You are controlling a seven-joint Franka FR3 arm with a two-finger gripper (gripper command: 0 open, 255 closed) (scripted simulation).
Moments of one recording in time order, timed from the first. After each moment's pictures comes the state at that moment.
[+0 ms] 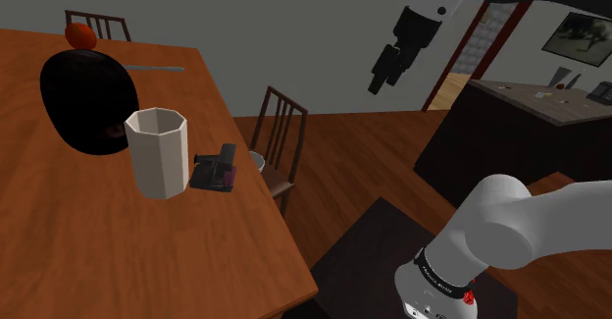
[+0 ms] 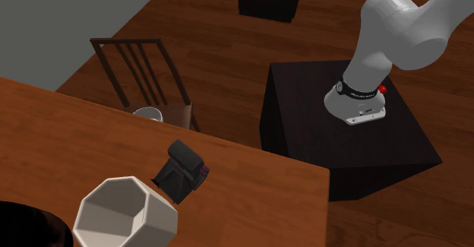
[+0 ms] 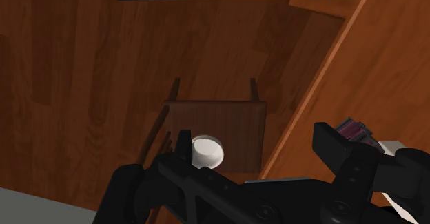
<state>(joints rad) 0.02 -0.77 0.07 -2.29 -0.03 1.64 0.06</state>
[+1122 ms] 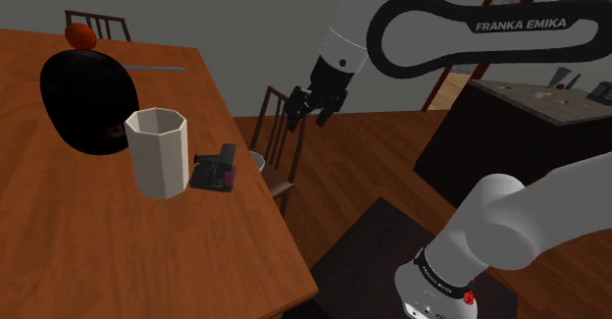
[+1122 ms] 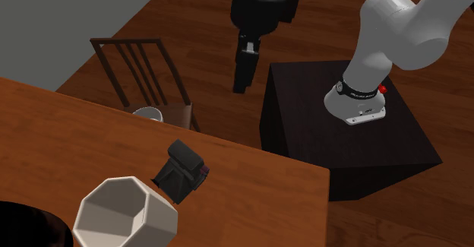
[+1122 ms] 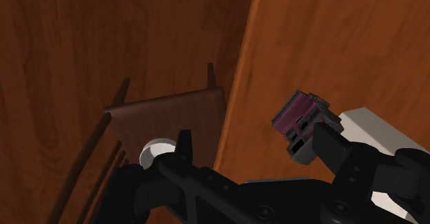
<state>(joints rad) 0.05 -0.50 0.30 -2.39 0.14 2.08 0.41</state>
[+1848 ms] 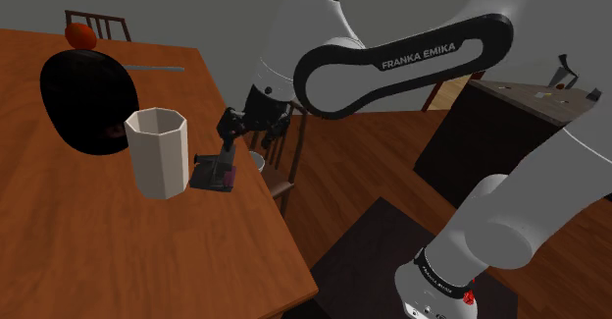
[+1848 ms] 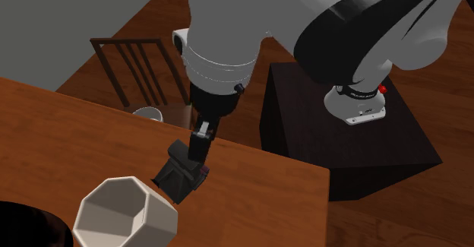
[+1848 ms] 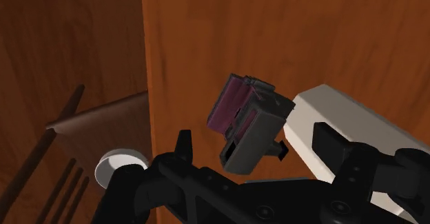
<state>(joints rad) 0.02 -0.14 0.47 -2.26 0.07 2.37 0.71</state>
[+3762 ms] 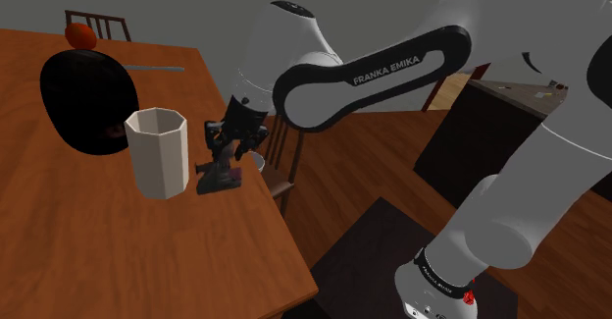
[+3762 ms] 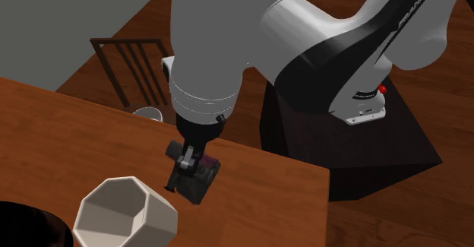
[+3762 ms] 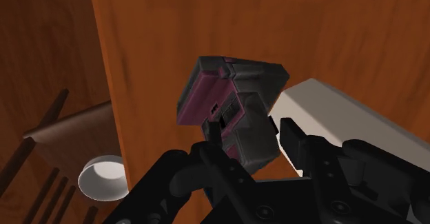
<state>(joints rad) 0.02 0.00 0.51 -2.20 -0.02 2.46 0.84</state>
